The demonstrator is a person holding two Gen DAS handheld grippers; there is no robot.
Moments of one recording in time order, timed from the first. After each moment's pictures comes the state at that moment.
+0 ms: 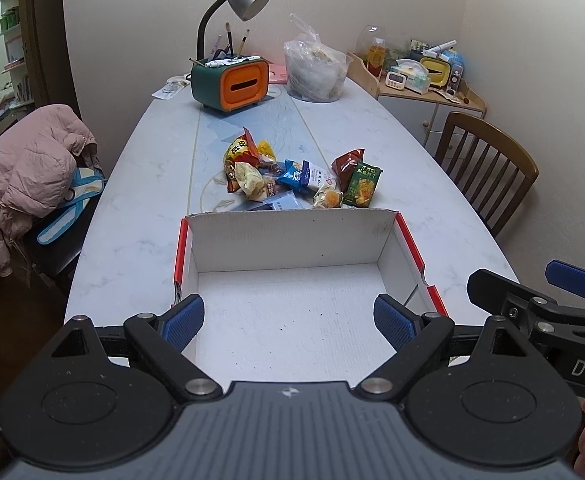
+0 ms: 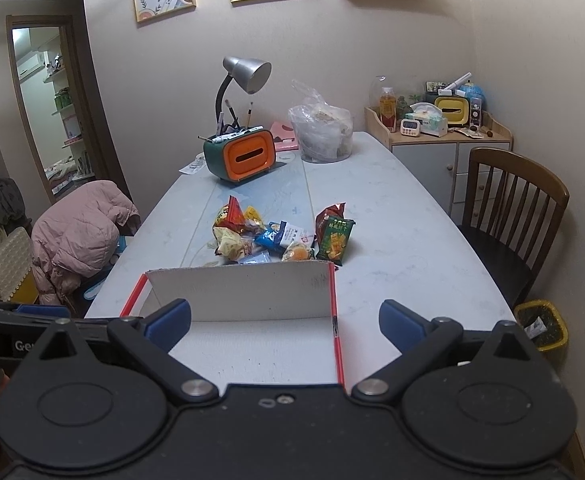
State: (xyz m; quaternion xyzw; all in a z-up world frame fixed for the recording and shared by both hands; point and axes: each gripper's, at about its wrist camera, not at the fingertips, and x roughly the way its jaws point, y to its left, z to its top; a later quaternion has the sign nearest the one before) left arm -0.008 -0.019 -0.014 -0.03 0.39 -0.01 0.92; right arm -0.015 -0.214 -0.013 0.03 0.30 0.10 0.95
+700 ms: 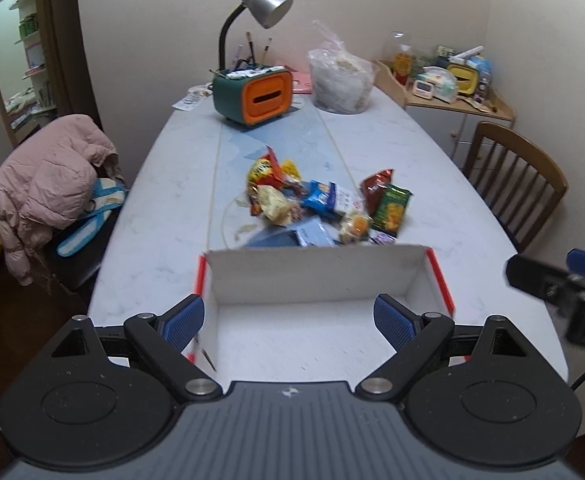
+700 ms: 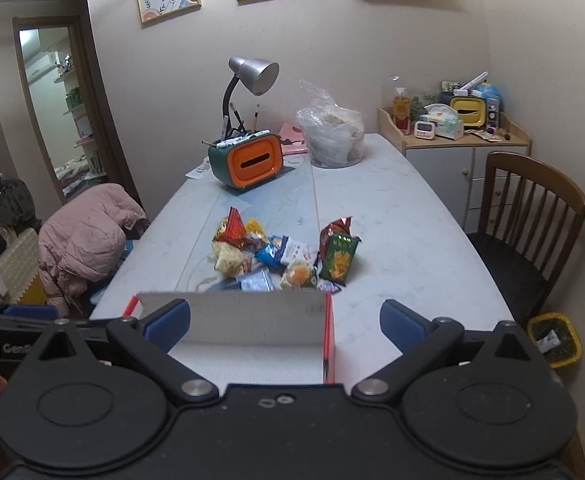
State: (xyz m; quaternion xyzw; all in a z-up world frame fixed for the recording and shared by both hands) left arm 0.038 -0.018 -0.001 -0.02 0.39 0.04 0.92; right arm 0.049 -0.240 -0.002 0.04 0.31 0.15 0.94
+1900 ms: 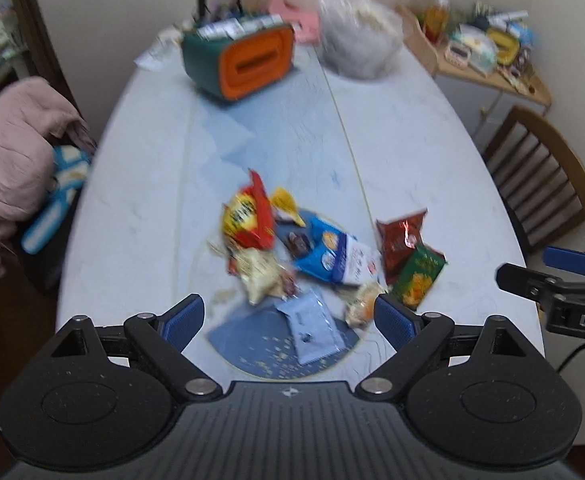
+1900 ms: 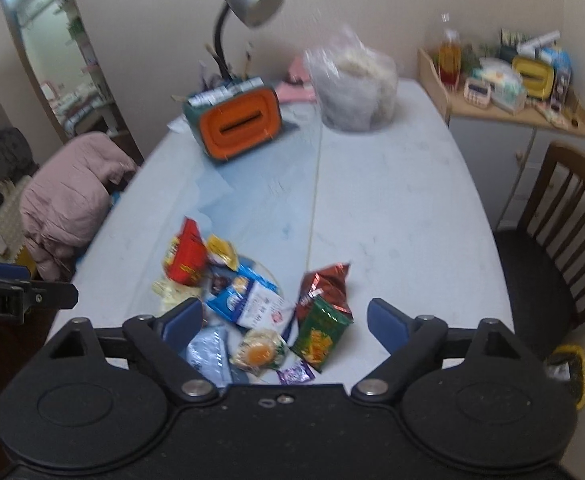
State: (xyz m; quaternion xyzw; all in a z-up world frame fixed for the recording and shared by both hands) left arm 0.299 0.006 -0.002 -0.05 0.52 0.01 0.85; right arm 0.316 -0.244 -0.015 0.00 0.46 0.18 0.87
